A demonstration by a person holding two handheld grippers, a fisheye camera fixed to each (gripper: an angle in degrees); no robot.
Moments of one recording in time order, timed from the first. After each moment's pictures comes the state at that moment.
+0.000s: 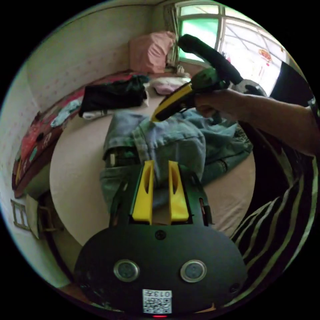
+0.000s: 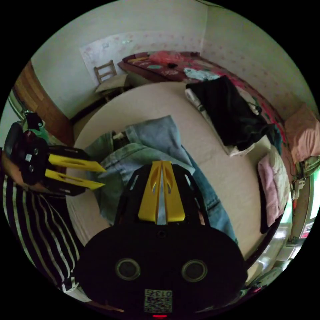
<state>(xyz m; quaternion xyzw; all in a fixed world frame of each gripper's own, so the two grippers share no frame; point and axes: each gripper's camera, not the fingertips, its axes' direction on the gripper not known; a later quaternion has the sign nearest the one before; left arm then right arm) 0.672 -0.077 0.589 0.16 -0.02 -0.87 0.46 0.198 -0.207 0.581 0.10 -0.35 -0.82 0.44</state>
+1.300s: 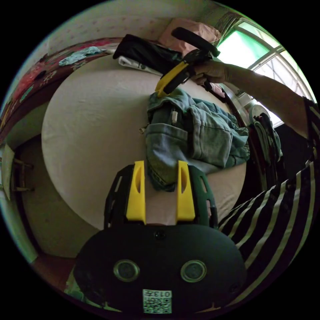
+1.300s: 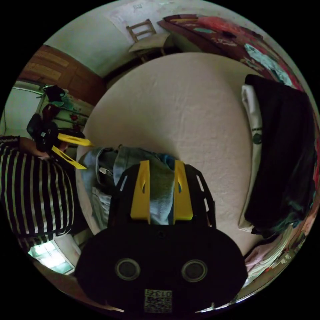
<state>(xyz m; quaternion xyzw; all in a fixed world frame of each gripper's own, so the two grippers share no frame) 0.773 0.072 0.609 0.22 0.12 -0.91 0.33 -0.067 -0.130 0.532 -0.07 -0.24 -0.93 0.27</state>
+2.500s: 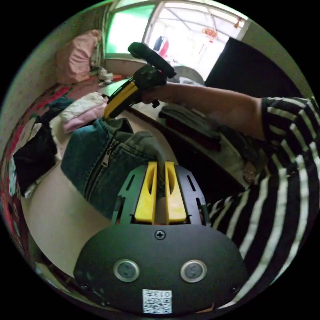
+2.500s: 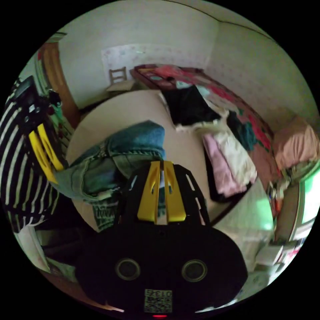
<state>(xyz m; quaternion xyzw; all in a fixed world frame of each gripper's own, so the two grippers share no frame) 0.346 -0.052 0.410 0.29 0.09 -0.73 0.61 0.308 -0.517 0.711 0.16 -0.38 -0.83 0.37</state>
